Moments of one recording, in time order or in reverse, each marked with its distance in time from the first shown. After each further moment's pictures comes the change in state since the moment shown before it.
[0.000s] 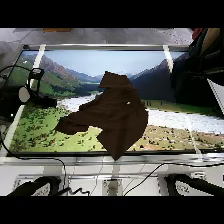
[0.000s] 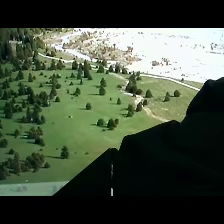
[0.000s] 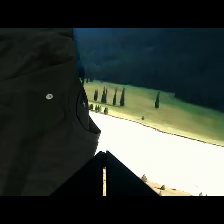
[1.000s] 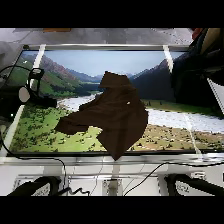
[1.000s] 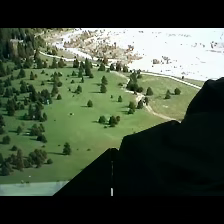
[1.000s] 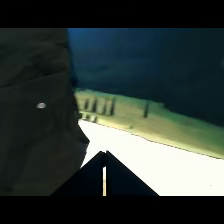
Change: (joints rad) left arm 0.000 0.000 0.000 -0.001 0.000 0.000; right arm -0.004 -0.006 -0.002 -0.054 -0.043 -0.054
